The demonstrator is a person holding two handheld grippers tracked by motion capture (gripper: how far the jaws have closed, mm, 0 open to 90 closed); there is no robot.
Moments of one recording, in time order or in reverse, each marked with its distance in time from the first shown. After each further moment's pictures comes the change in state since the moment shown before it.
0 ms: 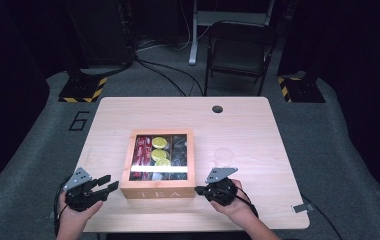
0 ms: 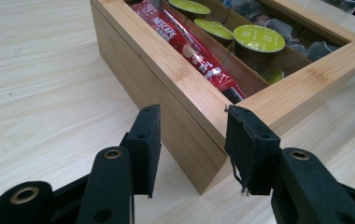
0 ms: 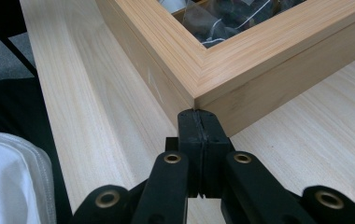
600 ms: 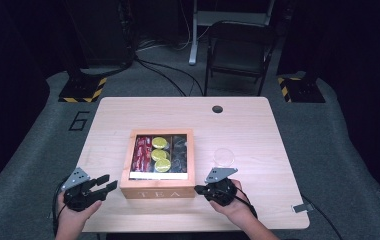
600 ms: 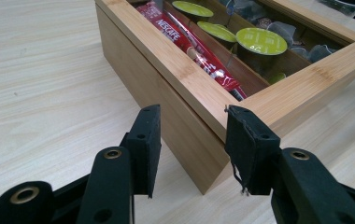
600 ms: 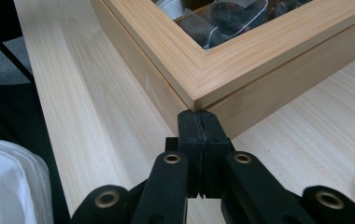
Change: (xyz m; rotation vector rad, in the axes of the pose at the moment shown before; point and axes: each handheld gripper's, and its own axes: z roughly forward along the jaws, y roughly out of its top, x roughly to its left) left arm 0.002 0.000 -0.004 -0.015 0.008 -0.018; right arm 0.003 0.002 -0.001 -0.014 -0.016 0.014
